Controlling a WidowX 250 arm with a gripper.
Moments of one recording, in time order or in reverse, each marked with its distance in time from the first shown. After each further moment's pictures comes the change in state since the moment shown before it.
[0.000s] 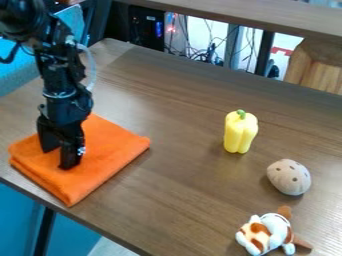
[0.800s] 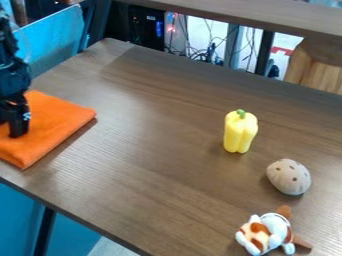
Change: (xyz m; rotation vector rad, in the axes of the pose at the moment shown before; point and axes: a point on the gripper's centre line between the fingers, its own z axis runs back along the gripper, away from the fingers) arm -0.038 0.134 0.011 0.001 -0.035 0.244
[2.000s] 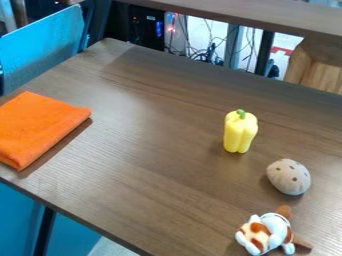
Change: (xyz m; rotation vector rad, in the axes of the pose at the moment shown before) arm -0.048 -0.026 0.089 -0.067 -0.027 0.035
